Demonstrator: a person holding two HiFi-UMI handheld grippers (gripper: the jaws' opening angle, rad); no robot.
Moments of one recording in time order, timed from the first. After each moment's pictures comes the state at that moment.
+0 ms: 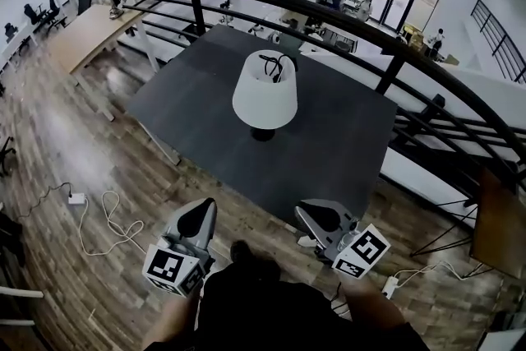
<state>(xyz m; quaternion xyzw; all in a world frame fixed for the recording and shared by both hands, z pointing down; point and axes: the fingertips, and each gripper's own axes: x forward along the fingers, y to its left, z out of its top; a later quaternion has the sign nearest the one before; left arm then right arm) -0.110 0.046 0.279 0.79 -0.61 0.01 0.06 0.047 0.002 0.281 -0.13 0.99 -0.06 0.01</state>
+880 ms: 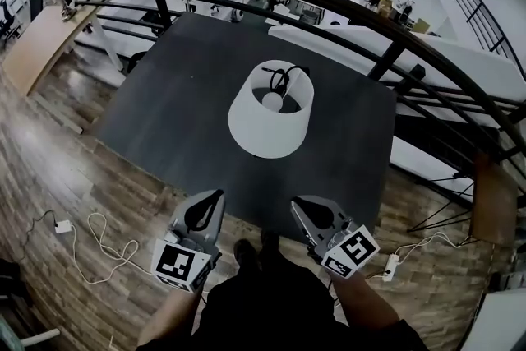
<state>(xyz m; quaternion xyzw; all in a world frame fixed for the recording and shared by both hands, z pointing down) -0.193 -0.112 0.321 0.84 -0.53 0.04 0.08 -0.058 -0.123 0.344 -0.25 0.96 -0.08 -0.03</state>
